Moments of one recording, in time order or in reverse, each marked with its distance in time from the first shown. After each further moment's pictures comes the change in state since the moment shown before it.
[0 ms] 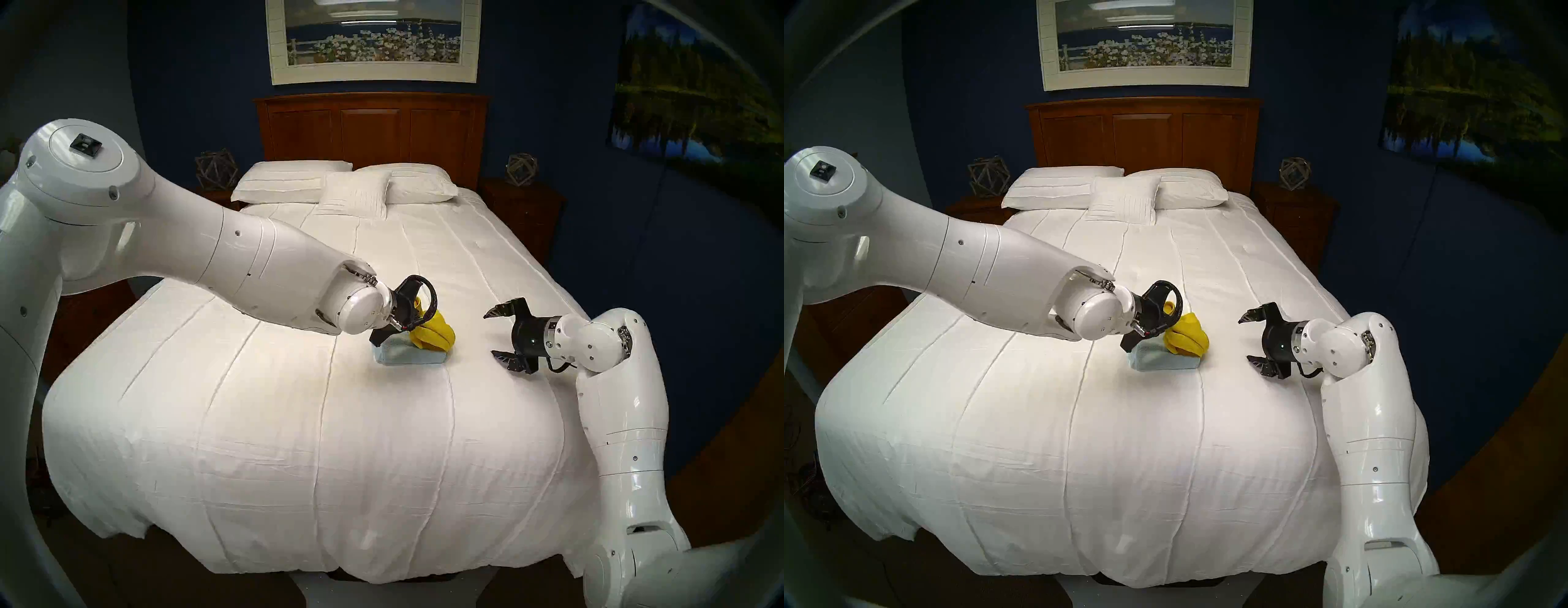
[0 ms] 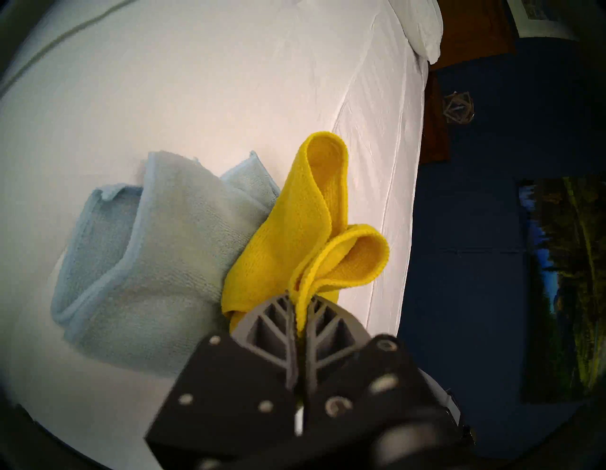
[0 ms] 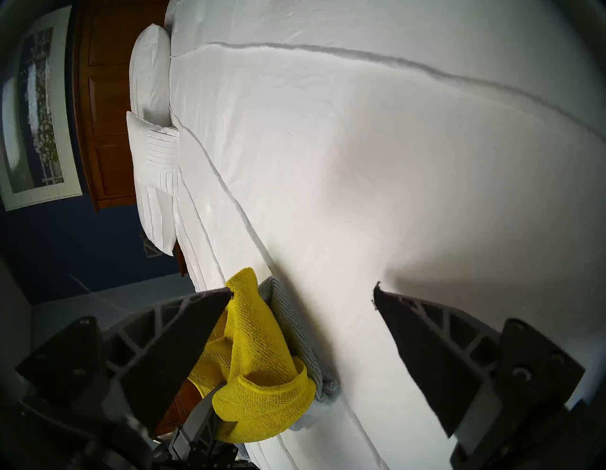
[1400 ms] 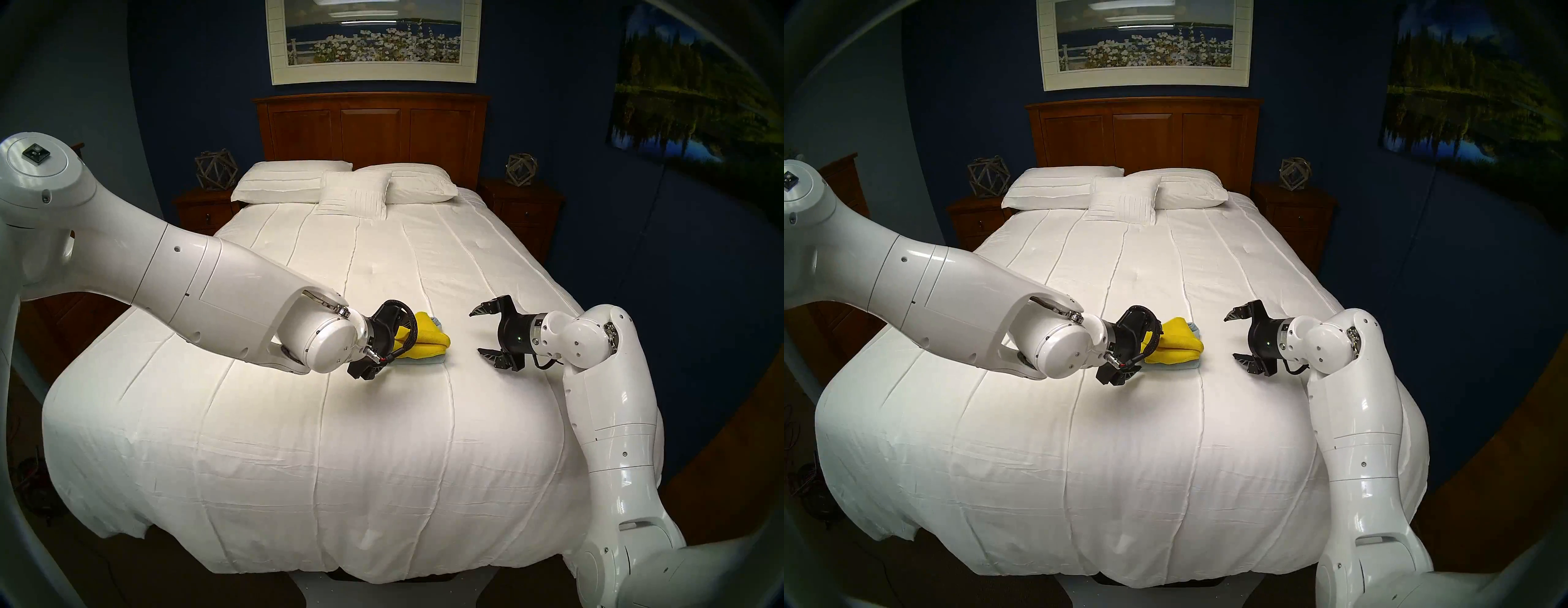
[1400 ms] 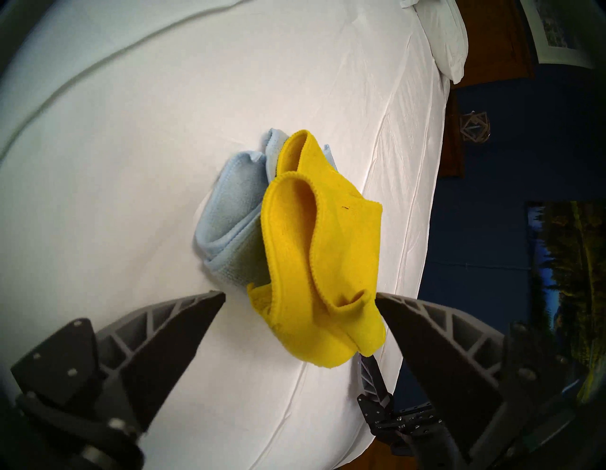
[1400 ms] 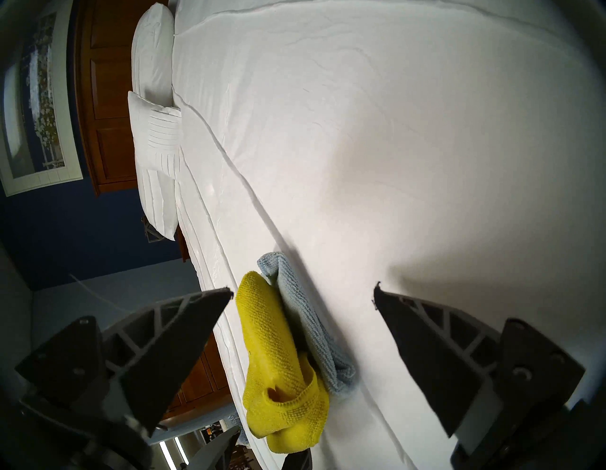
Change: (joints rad) left arm -0.059 0.174 0.050 -0.312 -0.006 -0.160 -0.058; right arm 0.027 -0.028 -0.041 0.027 0.002 0.010 0.012
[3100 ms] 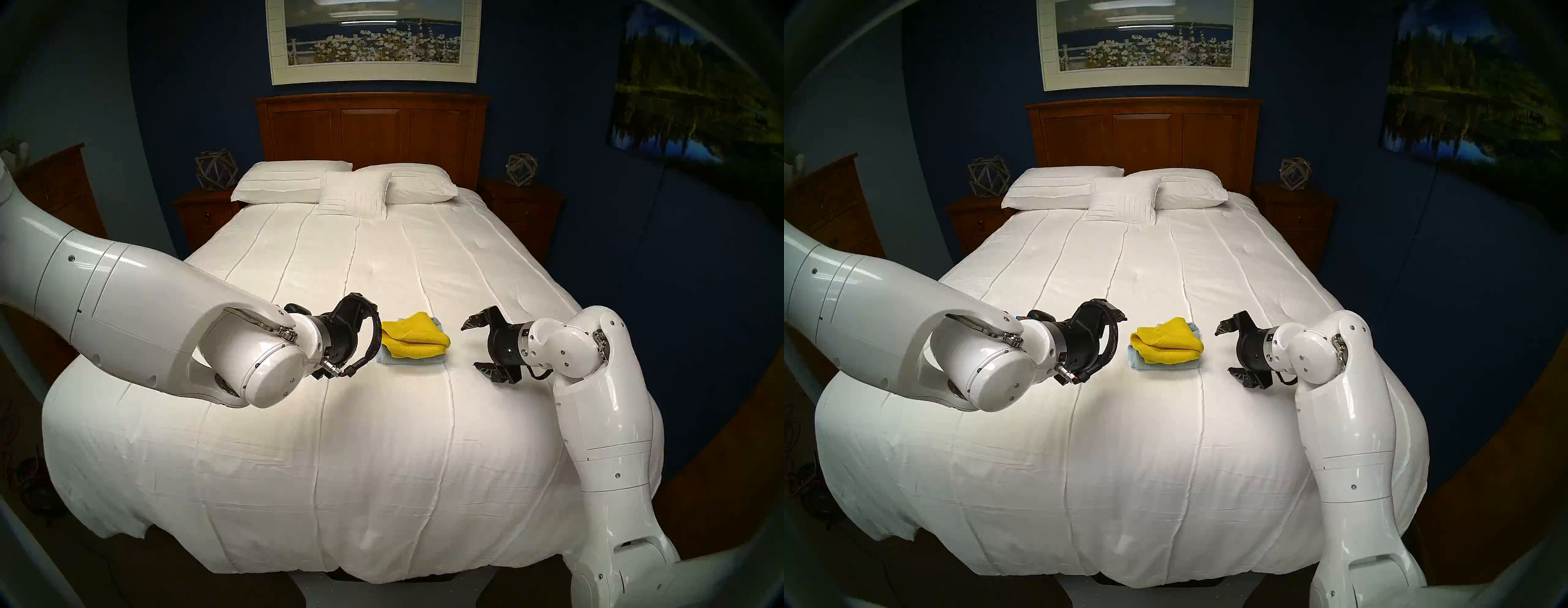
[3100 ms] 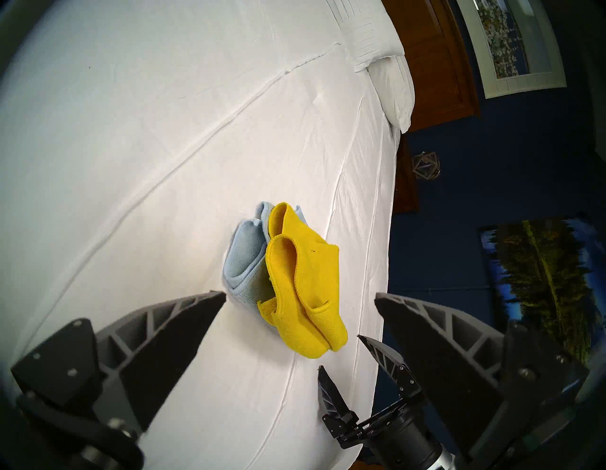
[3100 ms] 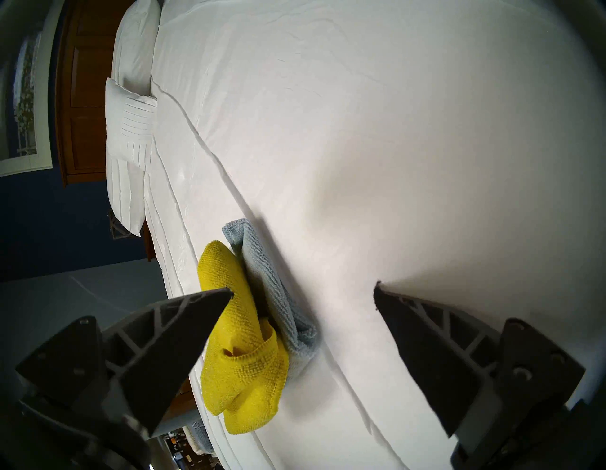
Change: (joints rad) left arm -0.171 0.214 0.118 -0.306 0.109 -0.233 -0.140; right arm -0.074 -0.021 -0.063 -0.150 -0.068 -0.052 -0.113
